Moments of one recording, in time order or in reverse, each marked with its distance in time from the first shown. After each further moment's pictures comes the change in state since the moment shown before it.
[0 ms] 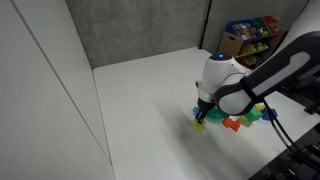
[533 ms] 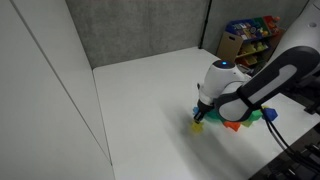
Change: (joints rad) arm 0.032 0.064 -0.058 0.000 0.000 0.150 0.041
